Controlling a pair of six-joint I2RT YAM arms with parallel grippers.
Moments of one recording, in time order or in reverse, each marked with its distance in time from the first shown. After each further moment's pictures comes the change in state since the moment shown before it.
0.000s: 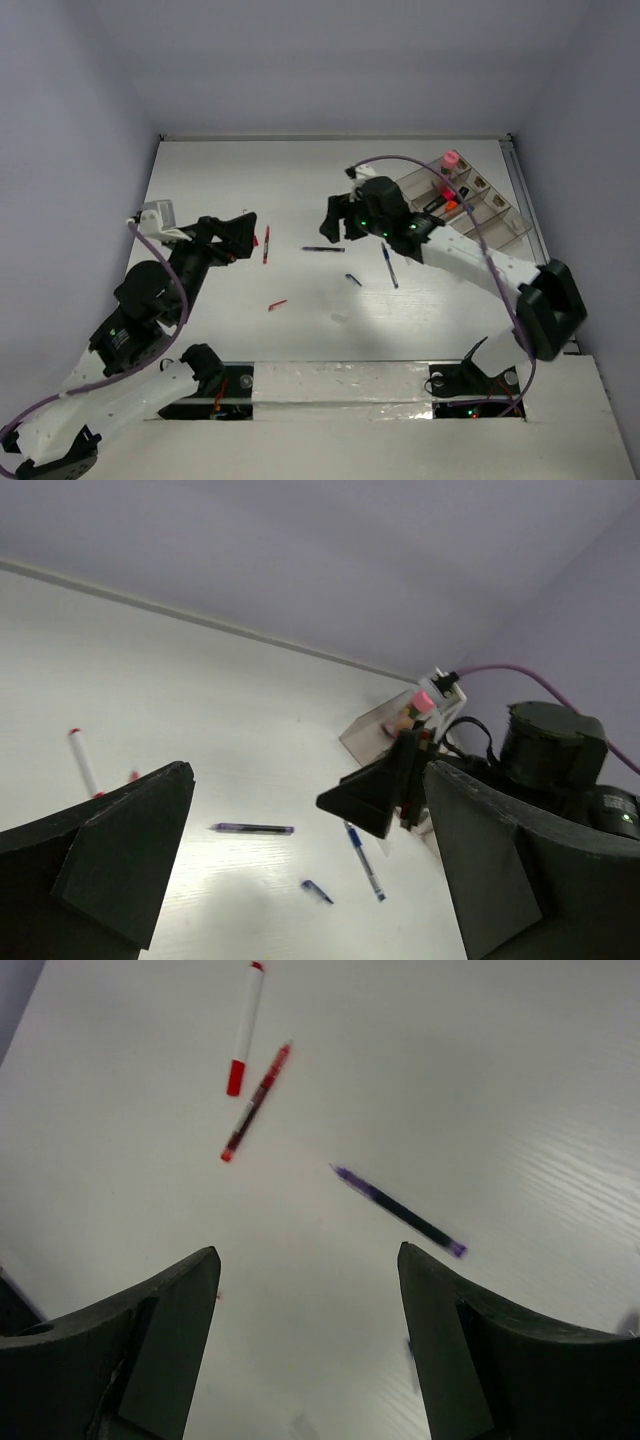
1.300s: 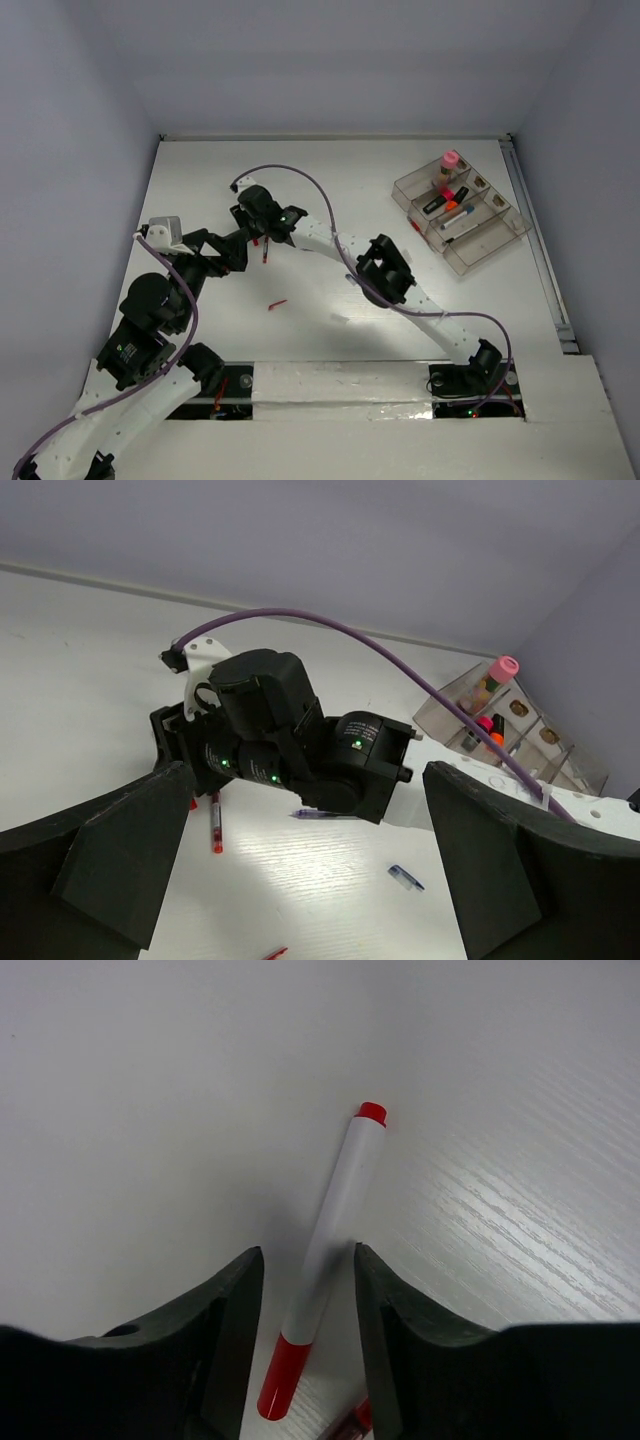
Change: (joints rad) left arm 0.182 -0.151 -0.153 -0.030 0.128 0.153; right arm 0.230 1.267 1.390 -0.238 0.197 -0.188
